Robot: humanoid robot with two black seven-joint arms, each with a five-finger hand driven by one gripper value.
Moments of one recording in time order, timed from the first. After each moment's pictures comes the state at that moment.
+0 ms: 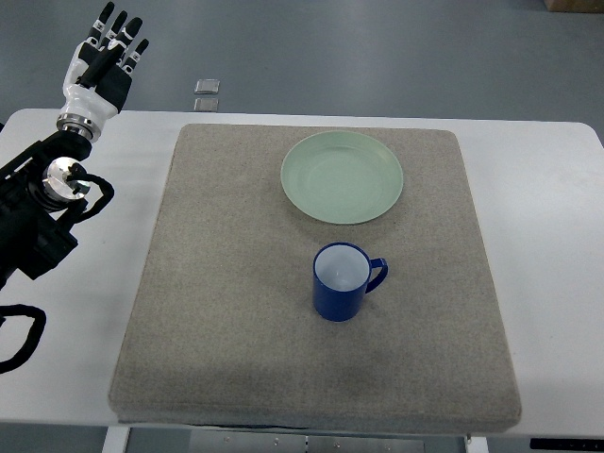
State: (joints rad) left arm -0.93 0.23 -0.85 -0.36 0.02 -0.37 -0.39; right arm 0.02 0.00 0.03 0.08 -0.03 0.18 0.19
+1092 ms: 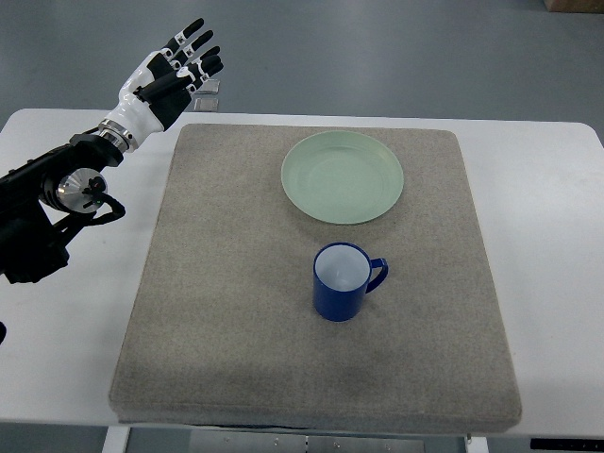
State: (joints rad) left arm -0.92 0.38 -0.48 -0.69 0.04 -0.43 -0.38; right arm 0.02 0.00 0.03 0.08 -0.03 0.18 0.19
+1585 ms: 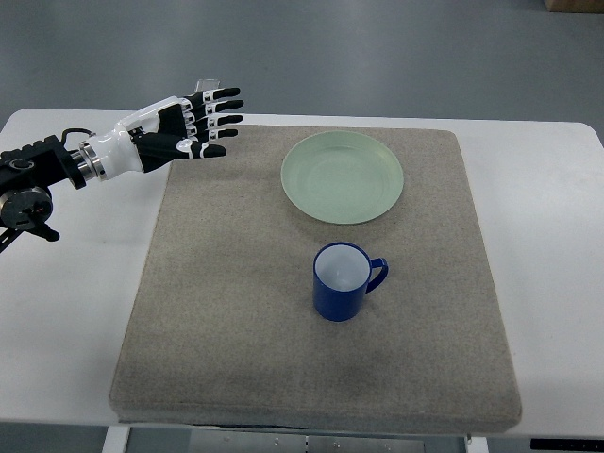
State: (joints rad) left arm -0.90 0.56 -0.38 -0.85 0.40 -0.61 -0.38; right arm 0.02 0.00 0.03 0.08 -0.03 0.18 0.19
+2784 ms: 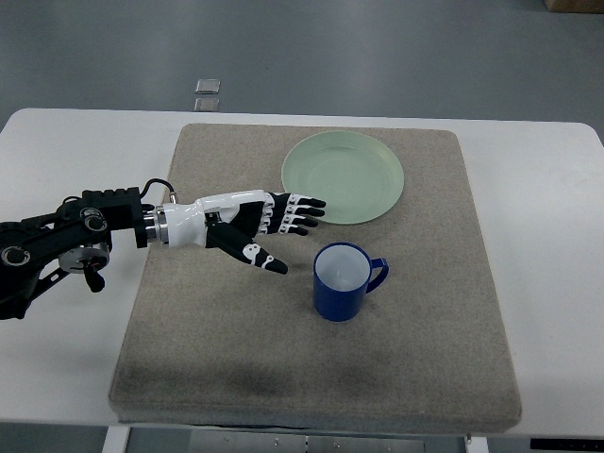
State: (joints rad) left arm -0.82 0.48 -0.33 -1.05 0.69 -0.61 -0.38; right arm 0.02 0.00 0.03 0.08 -0.03 0.18 0.19
